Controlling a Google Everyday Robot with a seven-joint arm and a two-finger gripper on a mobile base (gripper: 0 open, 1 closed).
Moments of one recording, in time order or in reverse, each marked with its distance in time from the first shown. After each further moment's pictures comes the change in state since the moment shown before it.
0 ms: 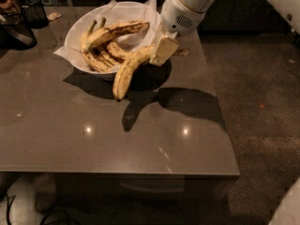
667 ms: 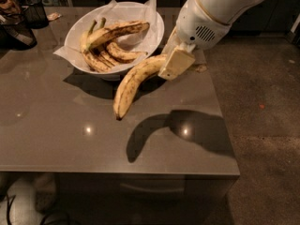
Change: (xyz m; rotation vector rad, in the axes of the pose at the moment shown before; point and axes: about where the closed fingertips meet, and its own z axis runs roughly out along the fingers) arm 0.009 0.071 -0.040 0.035 -0.034 0.059
